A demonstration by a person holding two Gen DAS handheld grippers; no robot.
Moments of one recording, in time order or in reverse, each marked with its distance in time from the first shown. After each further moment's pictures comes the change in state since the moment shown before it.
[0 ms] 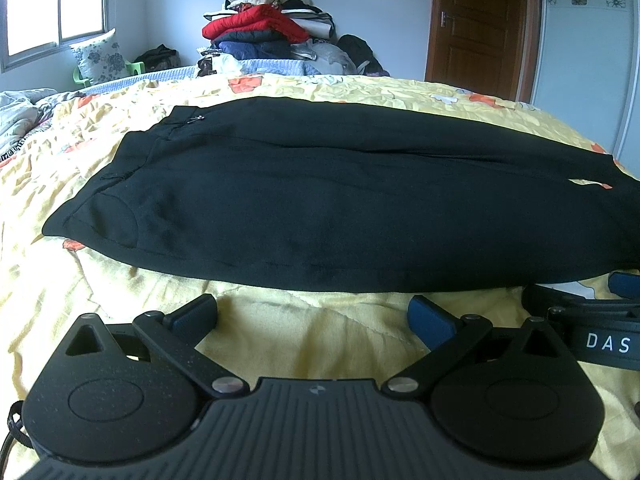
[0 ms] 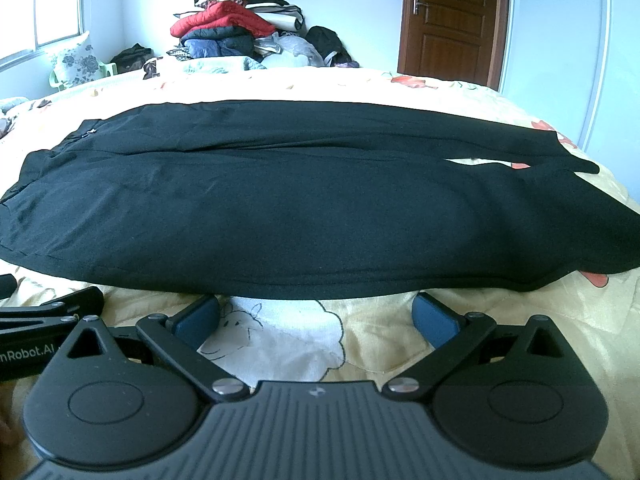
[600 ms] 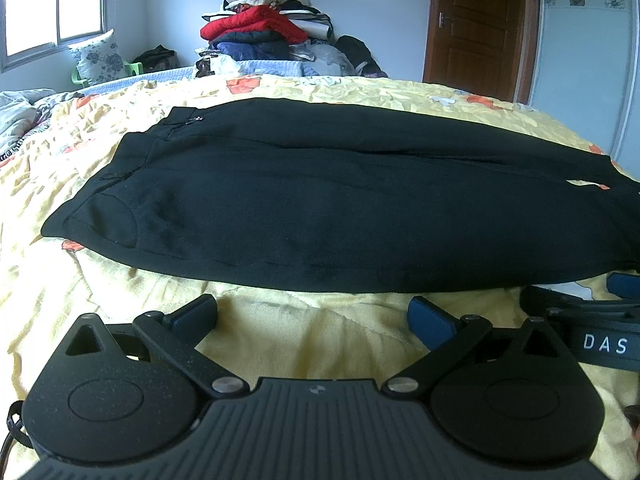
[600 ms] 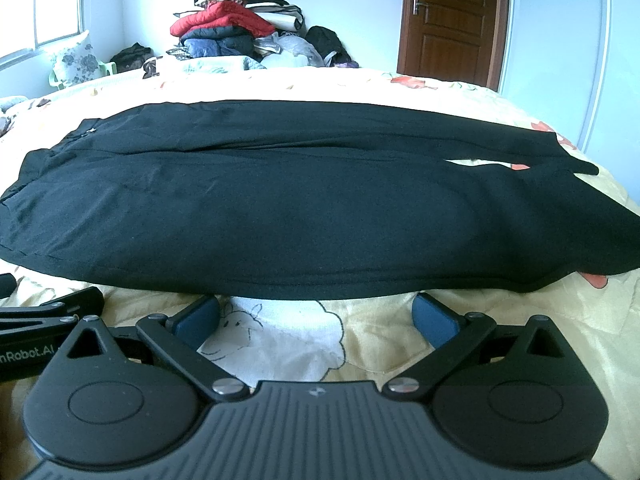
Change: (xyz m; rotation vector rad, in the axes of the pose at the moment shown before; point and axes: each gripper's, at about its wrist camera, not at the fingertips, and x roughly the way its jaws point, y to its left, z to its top) left arm -0.001 0.000 0.000 0.001 -0.005 -0.008; right arm -0.003 0.002 -0.001 -0.007 0.001 -0.008
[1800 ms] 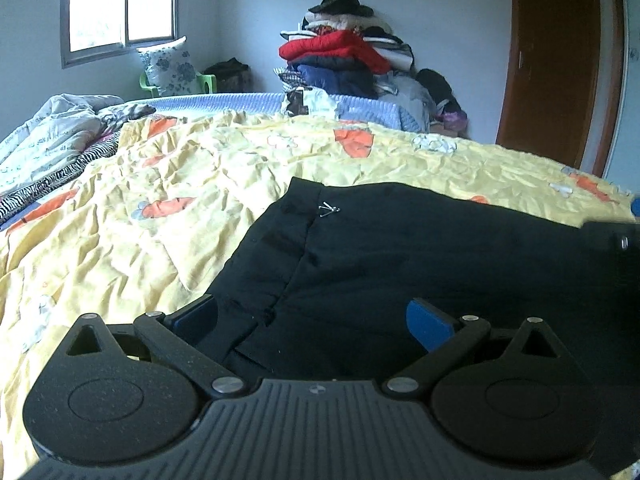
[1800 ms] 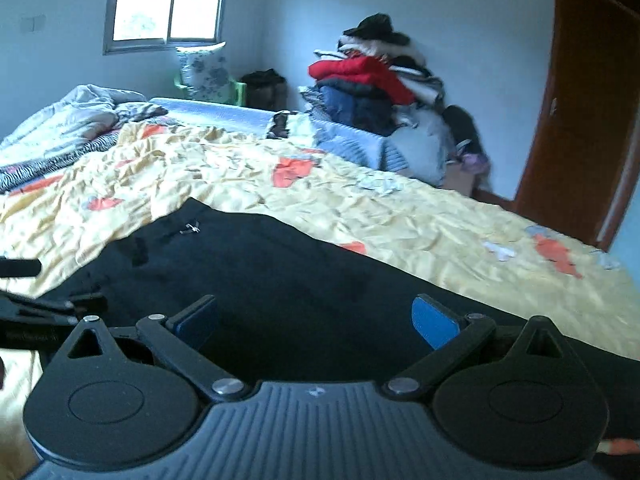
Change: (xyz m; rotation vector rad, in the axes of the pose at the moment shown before) left arm 0.044 0.123 0.118 -0.123 -0.055 0.172; right arm 0.046 0.086 0.184 -0.318 -0.163 0.326
